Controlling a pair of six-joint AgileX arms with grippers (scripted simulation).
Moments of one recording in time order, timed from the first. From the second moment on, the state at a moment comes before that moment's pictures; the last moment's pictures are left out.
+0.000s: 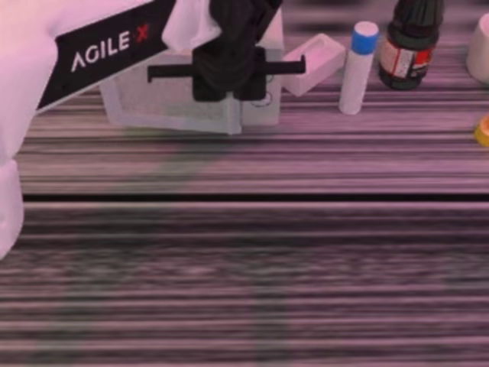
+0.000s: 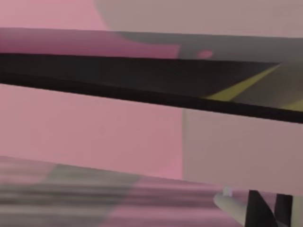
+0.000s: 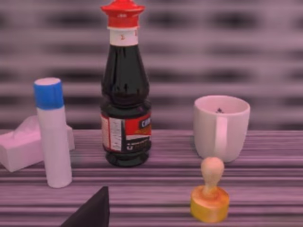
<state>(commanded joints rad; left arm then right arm) -0.61 2.15 1.87 -0.85 -0.29 -0.55 0.00 0.00 0.00 0.00 0.00 0.00</state>
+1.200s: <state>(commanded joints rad) -0.60 2.06 1.73 -0.77 -0.25 -0.45 0.00 0.00 0.00 0.00 0.00 0.00</state>
